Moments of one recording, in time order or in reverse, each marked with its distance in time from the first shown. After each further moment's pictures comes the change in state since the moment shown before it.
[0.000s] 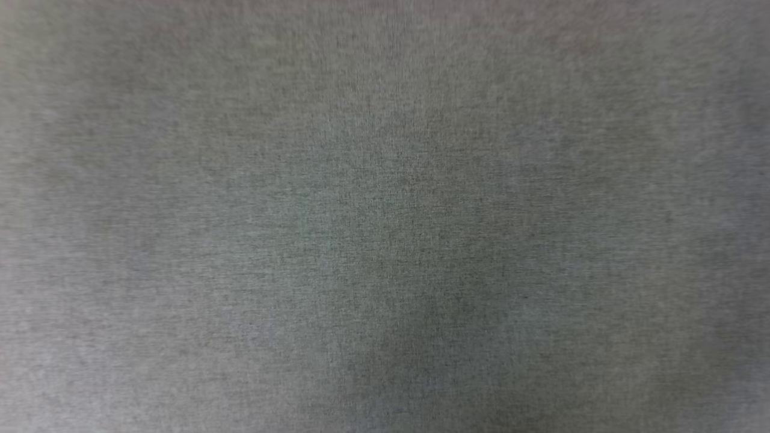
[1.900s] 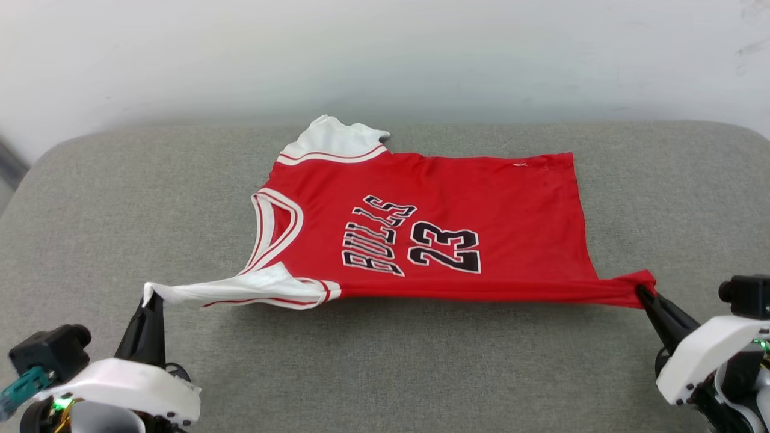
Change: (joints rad) left arm 1.696 -0.021 0.059 -0.596 -0.231 0.241 -0.015; right arm 1.427 -0.109 0.138 -0.216 0.265 0.001 -0.060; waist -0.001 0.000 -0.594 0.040
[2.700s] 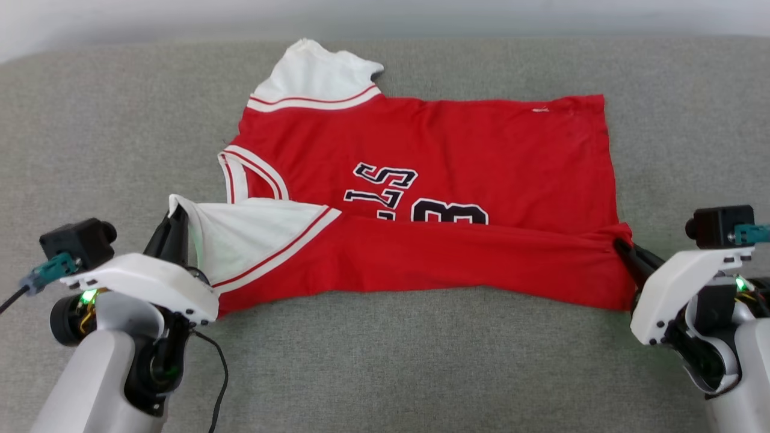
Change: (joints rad) left arm -0.300 -0.024 -0.063 0.179 -0.019 -0.083 0.063; right arm -0.092 0.171 -0.160 -0.130 -0.235 -0.001 0.318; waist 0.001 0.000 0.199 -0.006
